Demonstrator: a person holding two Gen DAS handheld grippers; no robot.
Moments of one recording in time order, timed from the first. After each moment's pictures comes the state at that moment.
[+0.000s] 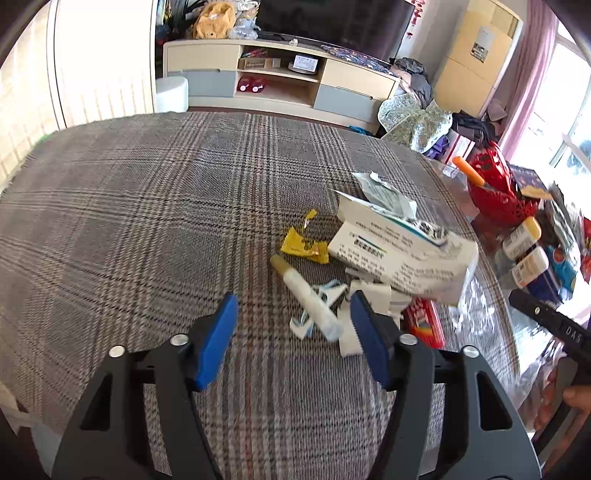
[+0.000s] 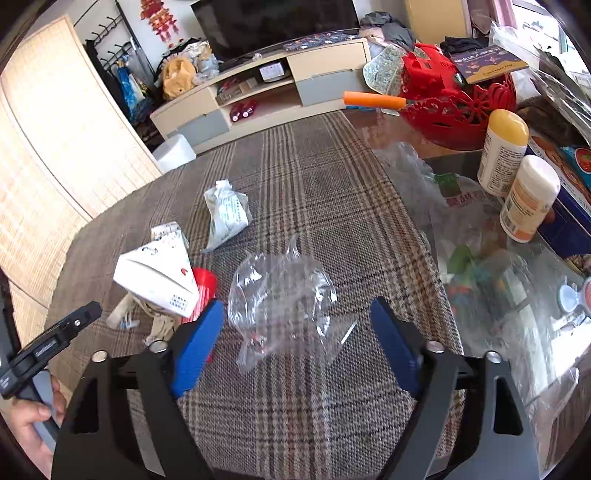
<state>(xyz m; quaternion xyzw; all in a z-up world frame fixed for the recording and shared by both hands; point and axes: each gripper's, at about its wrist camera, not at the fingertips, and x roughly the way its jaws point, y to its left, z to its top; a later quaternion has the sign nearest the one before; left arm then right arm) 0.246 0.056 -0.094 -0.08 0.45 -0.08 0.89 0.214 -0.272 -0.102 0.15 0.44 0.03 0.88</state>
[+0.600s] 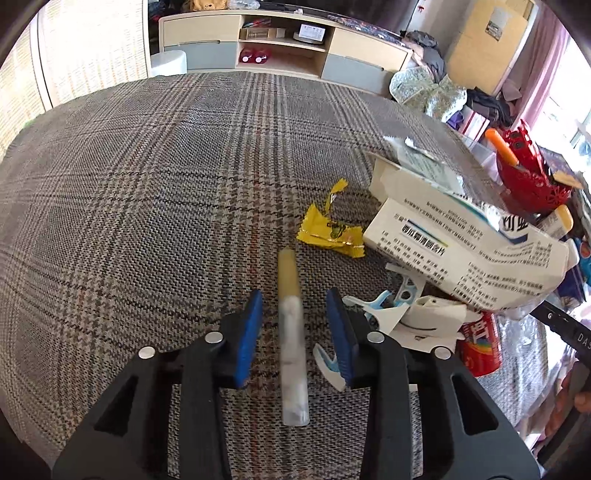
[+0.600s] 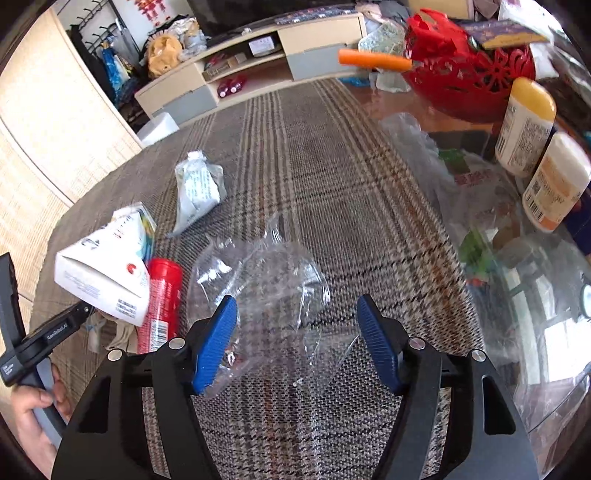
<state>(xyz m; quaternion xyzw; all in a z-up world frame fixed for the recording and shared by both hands) 0.290 0.046 -0.147 -0.05 0.50 -0.07 0.86 0.247 -0.271 -0.143 0.14 0.49 0.02 0.86</state>
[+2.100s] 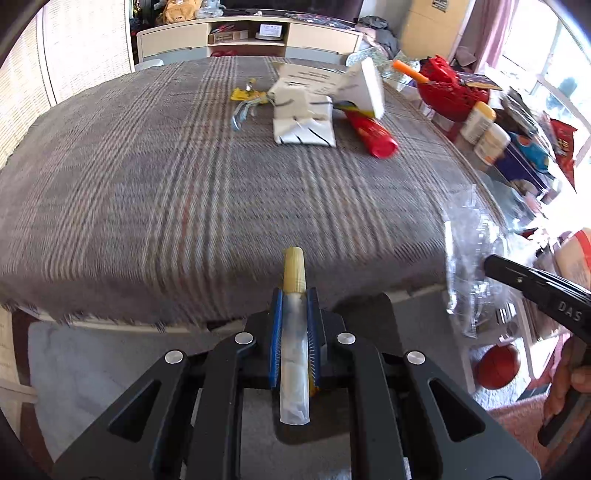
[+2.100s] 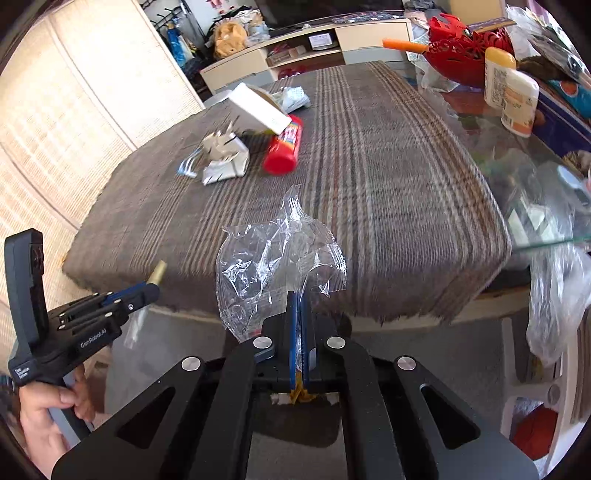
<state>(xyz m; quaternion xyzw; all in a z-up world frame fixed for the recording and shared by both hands) 0.055 0.010 -0.145 -0.02 0.49 -0.12 0.87 0.052 -0.238 -0.143 0.12 0.47 0.13 0.86</state>
